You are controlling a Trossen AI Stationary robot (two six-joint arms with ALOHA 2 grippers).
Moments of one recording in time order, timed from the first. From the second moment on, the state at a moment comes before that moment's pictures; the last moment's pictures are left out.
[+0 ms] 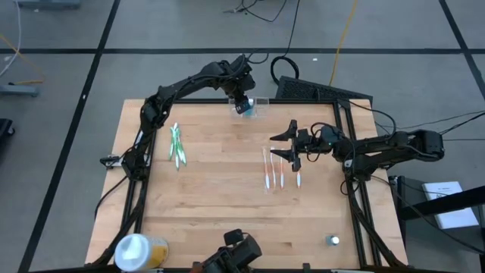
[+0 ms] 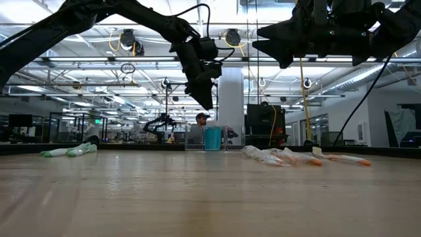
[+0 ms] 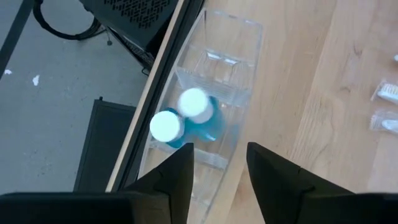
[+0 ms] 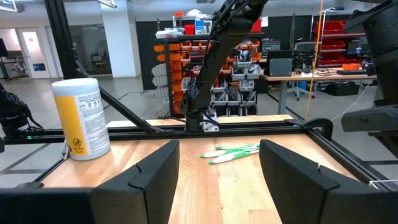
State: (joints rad) left arm 0.62 2.22 2.12 -0.99 0.13 0.28; right arm -0.21 1.17 0.38 0.88 -0.24 0.06
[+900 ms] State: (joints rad) left arm 0.60 2.16 2.12 -0.84 0.24 0.28; right arm -0.21 1.17 0.38 0.84 -0.24 0.06
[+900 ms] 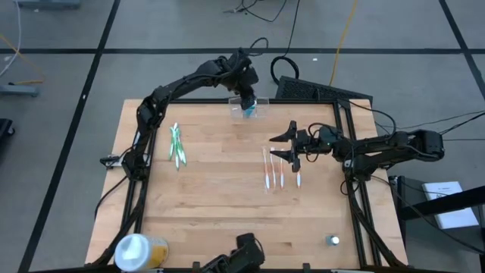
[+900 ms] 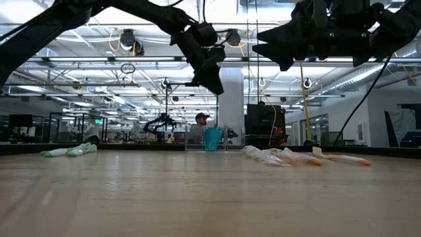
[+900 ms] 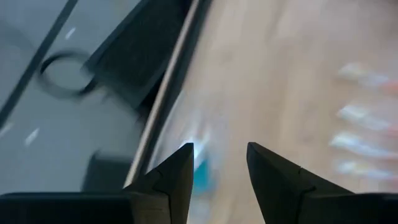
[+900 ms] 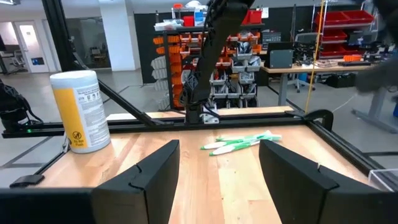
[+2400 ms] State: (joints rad) left arm 0.61 2.35 2.12 -0.75 0.02 0.28; right arm -0.25 1.17 0.38 0.75 -0.16 0.04
